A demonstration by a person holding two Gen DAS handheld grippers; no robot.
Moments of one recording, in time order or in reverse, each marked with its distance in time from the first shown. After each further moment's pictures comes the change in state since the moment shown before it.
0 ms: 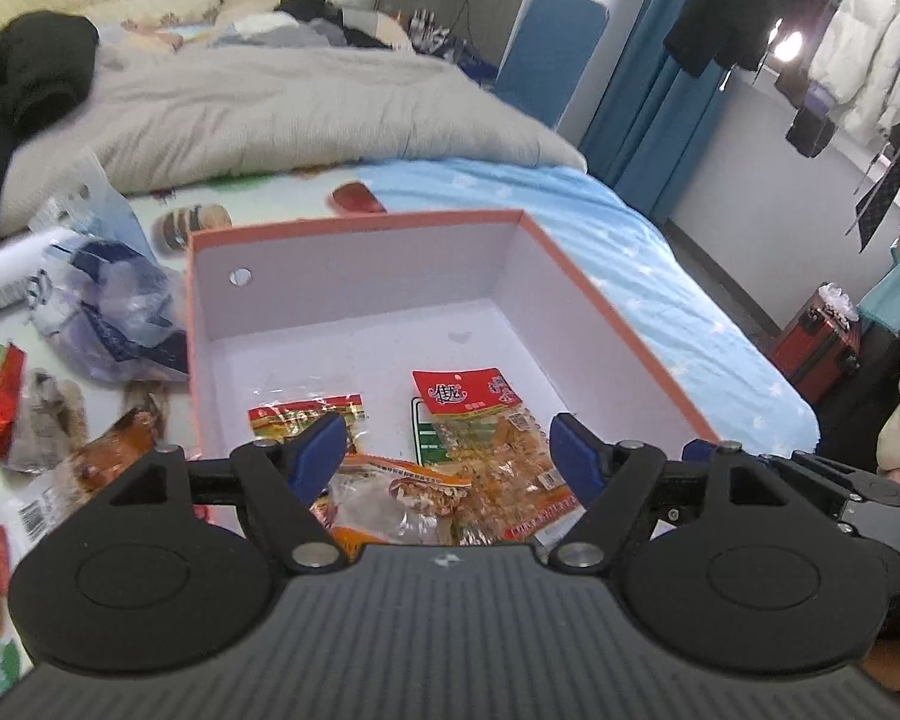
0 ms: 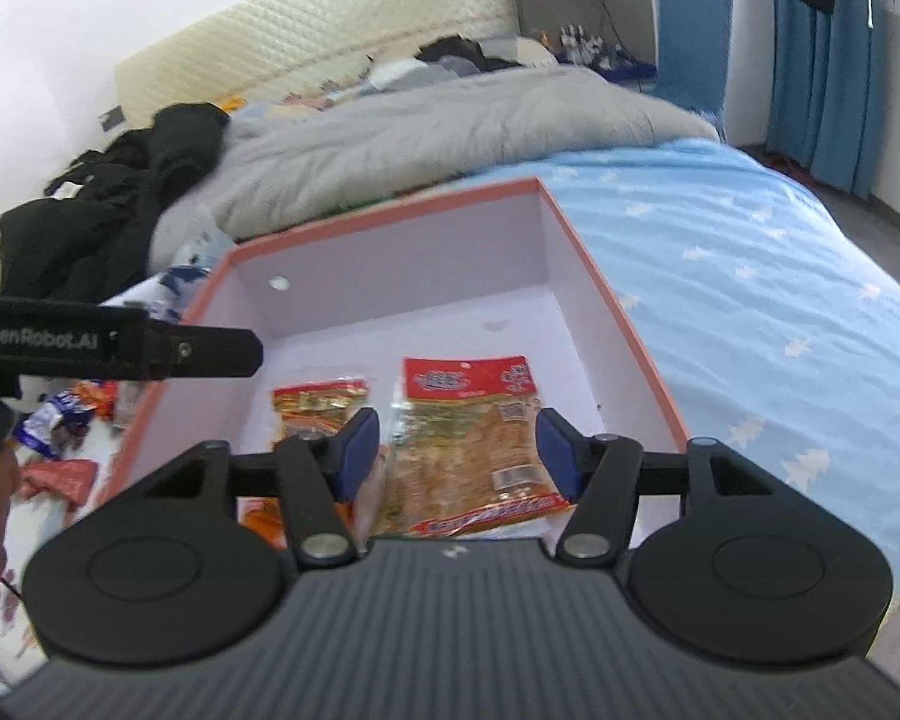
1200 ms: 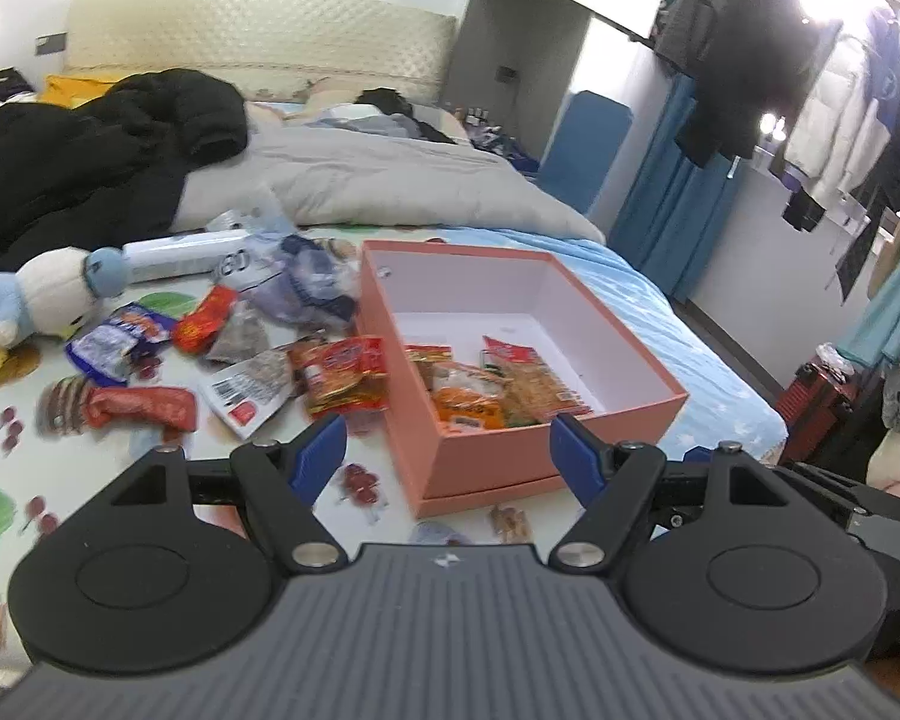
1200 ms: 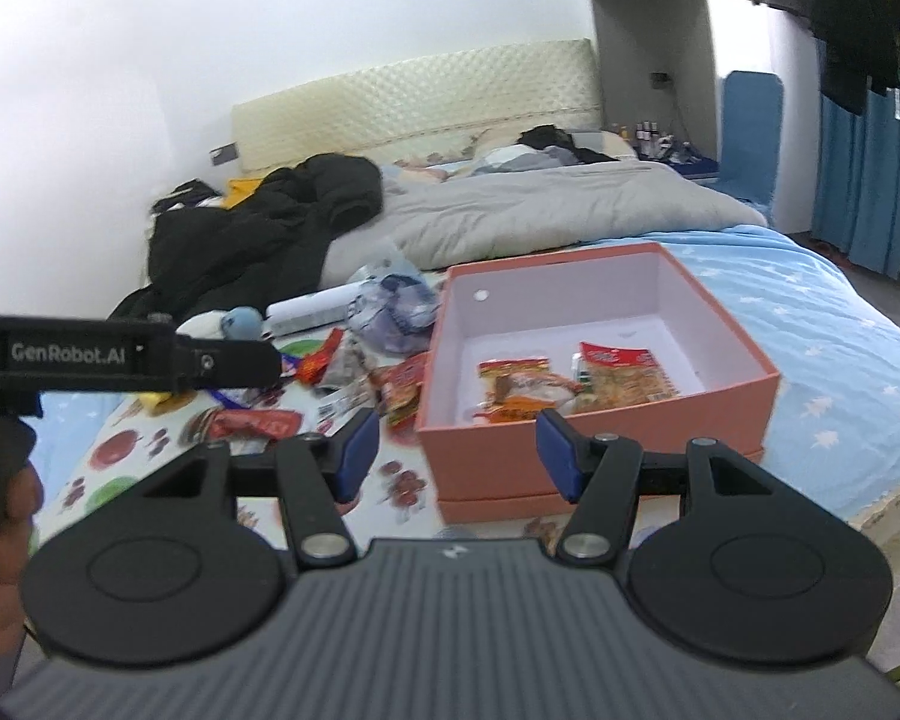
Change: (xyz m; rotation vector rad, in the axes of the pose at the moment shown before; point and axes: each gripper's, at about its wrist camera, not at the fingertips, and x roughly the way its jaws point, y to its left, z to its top) left arm -0.270 0.026 -0.160 -0.066 -0.194 0.088; right arm -0.184 0.134 -0.101 -0.096 -0.165 0.103
